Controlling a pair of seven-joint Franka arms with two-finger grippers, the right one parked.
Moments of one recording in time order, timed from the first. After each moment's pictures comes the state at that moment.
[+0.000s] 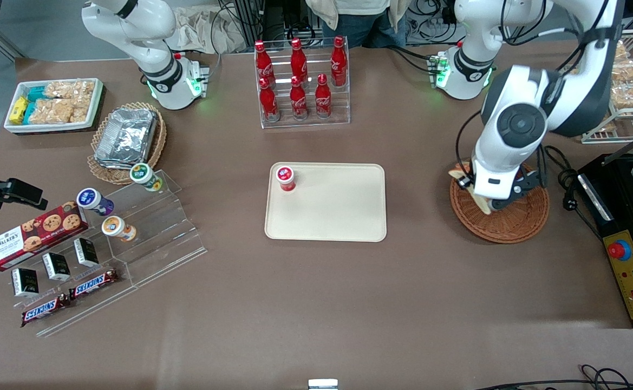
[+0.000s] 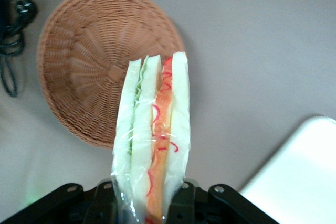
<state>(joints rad) -0.05 0.06 -0.29 -1.95 0.10 1.81 -0.86</state>
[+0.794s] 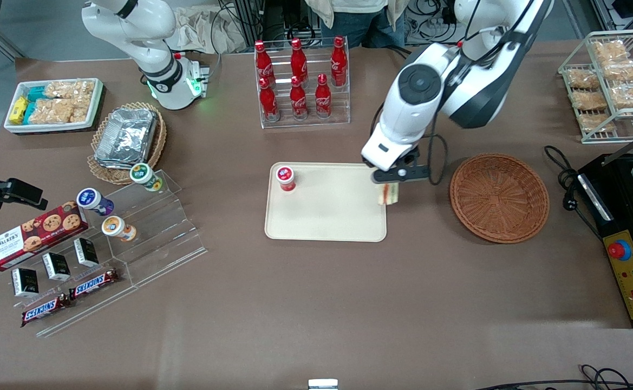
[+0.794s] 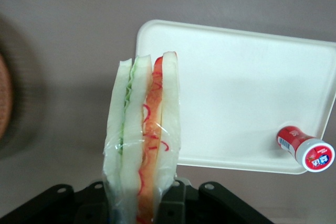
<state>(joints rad) -0.09 0.20 -0.60 -1.94 0.03 2.07 -0.76</state>
